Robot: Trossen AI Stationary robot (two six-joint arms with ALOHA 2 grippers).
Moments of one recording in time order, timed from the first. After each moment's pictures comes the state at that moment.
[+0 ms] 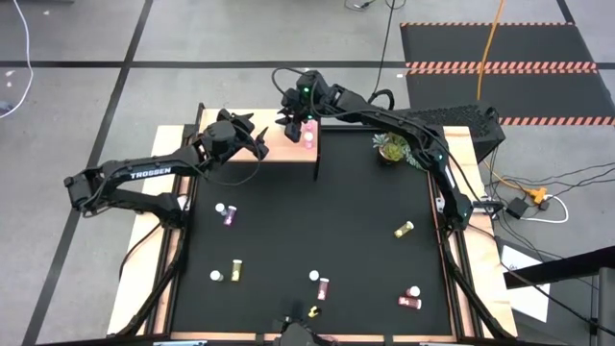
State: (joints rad) left arm 0.52 1.16 0.68 0.21 -0.42 0.20; right arm -0.52 2.20 2.07 -0.44 -0.29 -0.19
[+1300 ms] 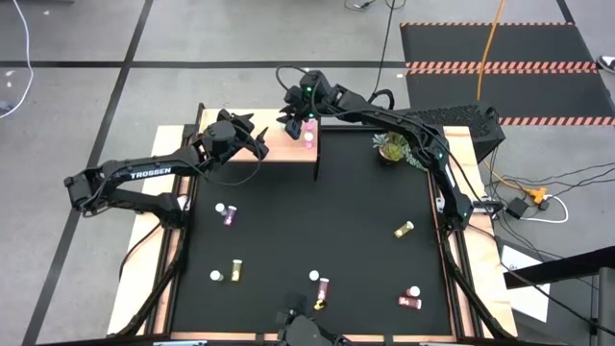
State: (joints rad) left arm 0.52 1.16 0.67 0.21 -0.42 0.18; right arm -0.55 2.20 2.01 -0.34 -0.32 -0.10
